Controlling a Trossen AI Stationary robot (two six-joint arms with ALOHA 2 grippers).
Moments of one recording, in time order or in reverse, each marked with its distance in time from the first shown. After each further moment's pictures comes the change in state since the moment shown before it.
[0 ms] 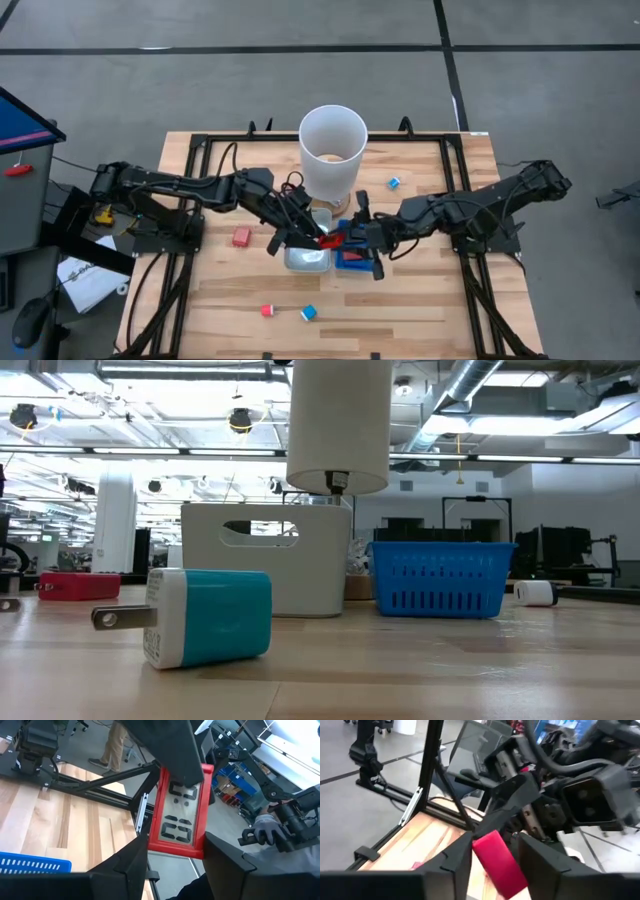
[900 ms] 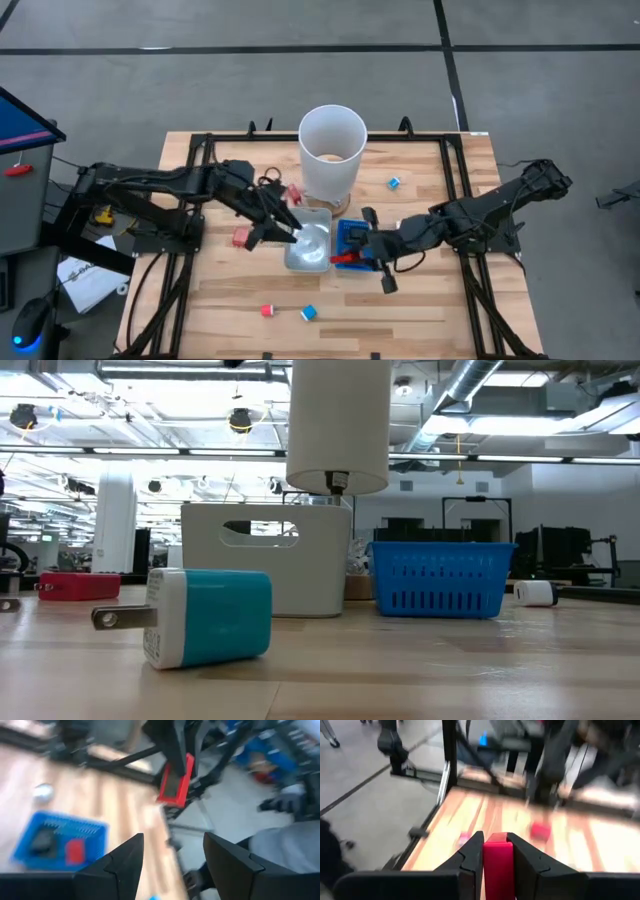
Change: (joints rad) left arm 0.023 -0.192 0.000 -0.390 -0.078 0.147; right arm 0.088 -0.011 0.000 -0.220 0.012 0.332
